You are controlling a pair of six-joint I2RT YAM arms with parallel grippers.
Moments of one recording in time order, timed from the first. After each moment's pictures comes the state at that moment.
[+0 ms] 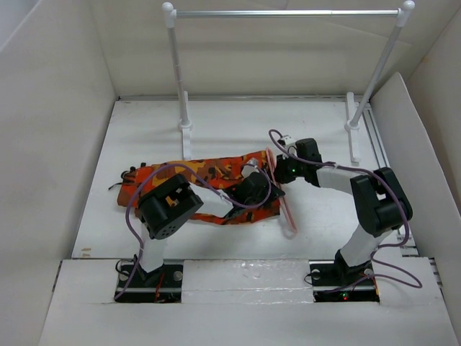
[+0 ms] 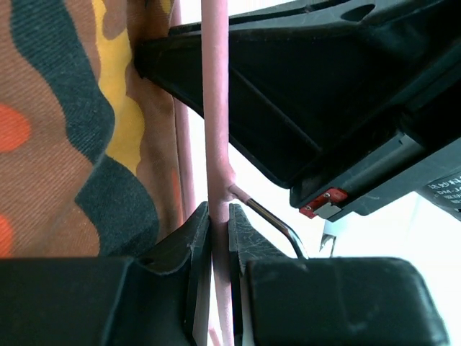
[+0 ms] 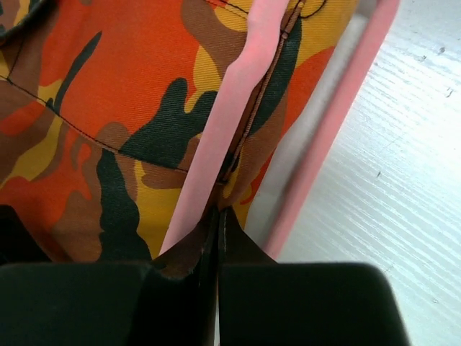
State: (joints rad) left arm -0.99 1.93 0.94 0.48 -0.10 -1.32; right arm 0.33 1.70 0.85 0.08 -0.45 0.10
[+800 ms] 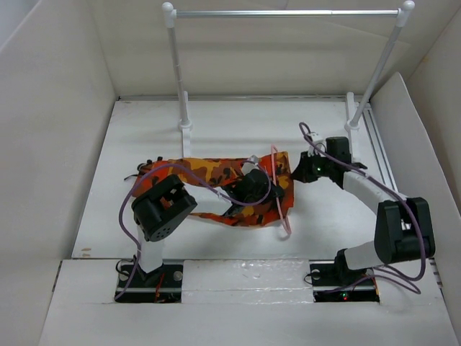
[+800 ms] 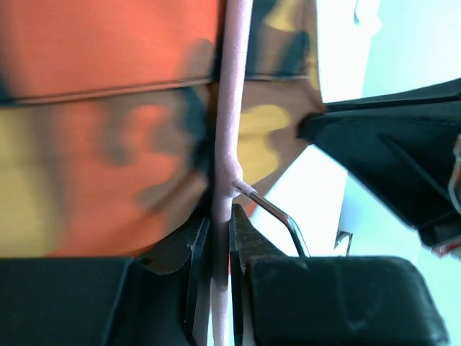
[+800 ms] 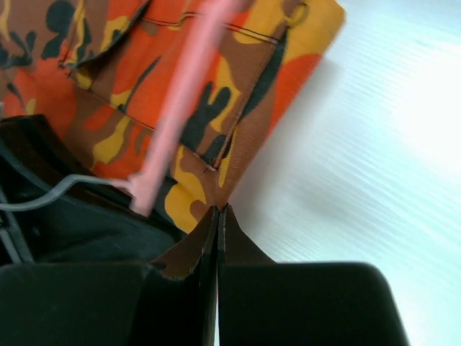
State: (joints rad) left arm -0.98 1.88 0.96 0.36 -0.11 -1.26; right arm 0.15 1.43 0.81 -0.17 -0.55 0.03
